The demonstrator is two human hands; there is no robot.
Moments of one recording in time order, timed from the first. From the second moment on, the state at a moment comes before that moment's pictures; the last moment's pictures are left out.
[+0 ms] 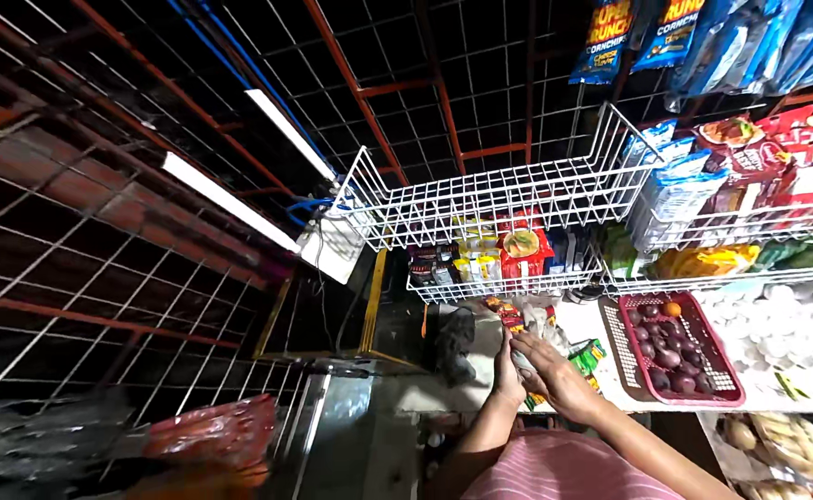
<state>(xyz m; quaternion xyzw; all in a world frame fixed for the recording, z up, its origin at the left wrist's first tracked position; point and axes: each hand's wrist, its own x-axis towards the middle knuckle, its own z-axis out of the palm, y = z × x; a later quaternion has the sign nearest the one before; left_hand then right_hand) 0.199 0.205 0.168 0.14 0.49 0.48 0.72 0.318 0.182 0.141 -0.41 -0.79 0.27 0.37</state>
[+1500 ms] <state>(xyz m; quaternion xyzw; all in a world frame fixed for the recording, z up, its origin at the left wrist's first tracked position) 0.207 0.207 0.223 0.35 0.37 0.57 0.64 0.304 0.231 0.203 -0.40 -0.79 0.05 0.46</state>
